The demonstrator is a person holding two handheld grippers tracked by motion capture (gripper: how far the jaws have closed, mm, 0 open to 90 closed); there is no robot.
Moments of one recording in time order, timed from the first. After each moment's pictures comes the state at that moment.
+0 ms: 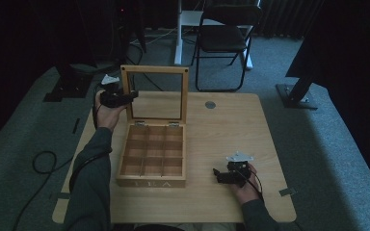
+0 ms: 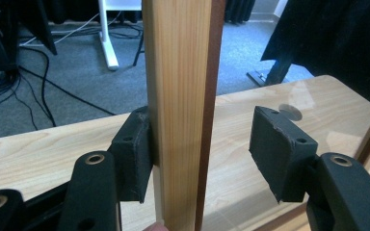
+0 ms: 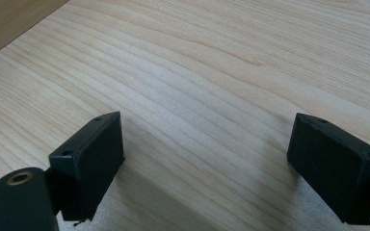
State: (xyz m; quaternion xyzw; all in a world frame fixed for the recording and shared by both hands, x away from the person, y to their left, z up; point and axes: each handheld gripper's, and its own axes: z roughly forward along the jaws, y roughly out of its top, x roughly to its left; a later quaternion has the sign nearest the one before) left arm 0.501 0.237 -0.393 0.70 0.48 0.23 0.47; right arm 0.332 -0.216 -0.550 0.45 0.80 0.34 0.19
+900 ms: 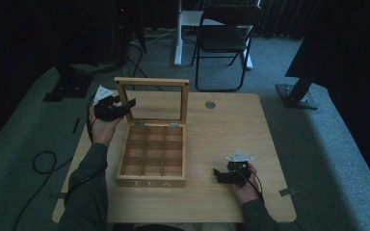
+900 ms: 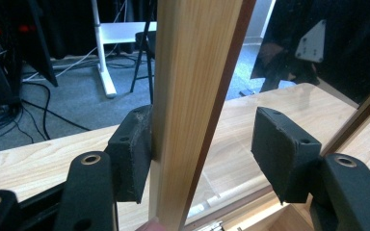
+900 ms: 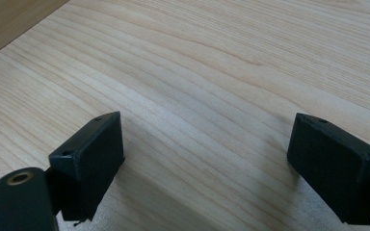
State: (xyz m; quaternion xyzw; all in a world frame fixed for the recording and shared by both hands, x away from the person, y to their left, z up) left arm 0.447 0.241 -0.398 0.69 0.44 0.27 0.51; right arm 0.332 -0.216 -0.550 0.45 0.80 0.34 0.19
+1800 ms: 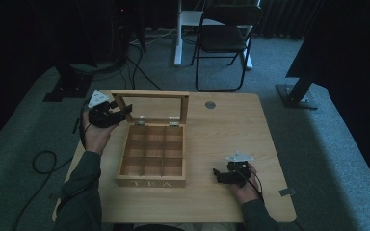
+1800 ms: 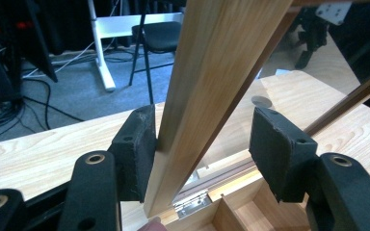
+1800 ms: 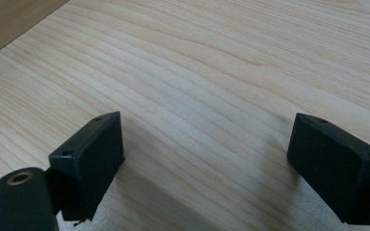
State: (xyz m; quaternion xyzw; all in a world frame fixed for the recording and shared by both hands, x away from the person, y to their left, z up) left arm 0.415 0.245 -0.382 0.71 0.44 0.26 0.49; right arm 0.332 -0.216 -0.550 0.45 0.80 0.34 0.19
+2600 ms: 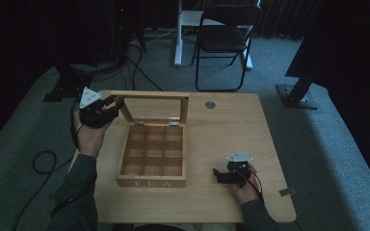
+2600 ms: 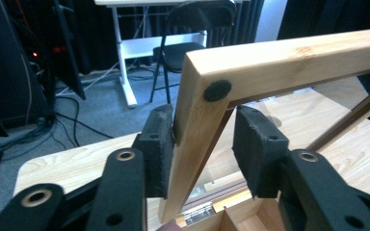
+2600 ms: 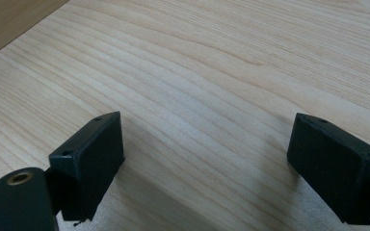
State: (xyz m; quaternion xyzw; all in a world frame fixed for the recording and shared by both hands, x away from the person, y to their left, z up) left arm 0.384 0.245 -0.348 0.68 0.44 0.32 0.49; right arm 0.332 -0.216 -0.550 0.45 0.80 0.34 0.19
